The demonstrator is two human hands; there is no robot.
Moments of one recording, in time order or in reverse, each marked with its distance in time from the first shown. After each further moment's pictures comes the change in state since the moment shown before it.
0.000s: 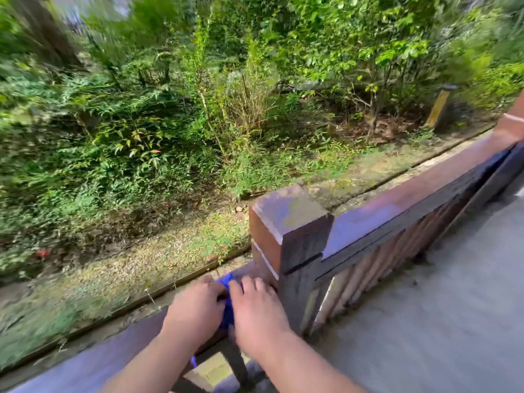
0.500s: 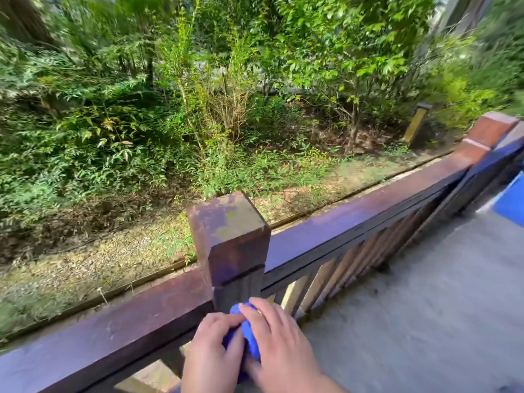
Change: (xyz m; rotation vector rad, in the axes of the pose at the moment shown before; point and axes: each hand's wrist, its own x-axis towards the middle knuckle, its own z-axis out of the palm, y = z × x) left_hand -0.044 0.162 0.061 -0.758 0.335 -0.104; right_hand -0.103 0.141 -0.023 0.186 0.251 -0.130
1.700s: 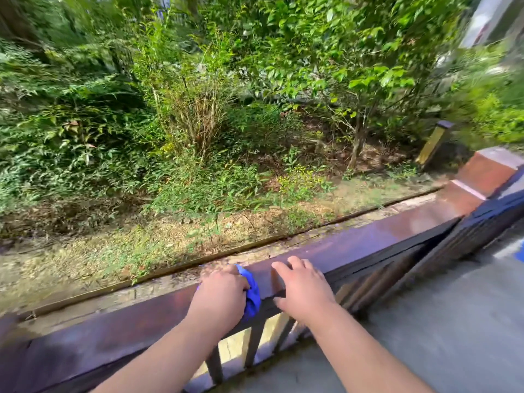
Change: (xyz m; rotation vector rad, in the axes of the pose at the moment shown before) left_hand 0.266 0.214 0.359 0.759 -0.316 0.137; right_hand 0.146 0.511 -0.148 -0.266 -0.357 0.196
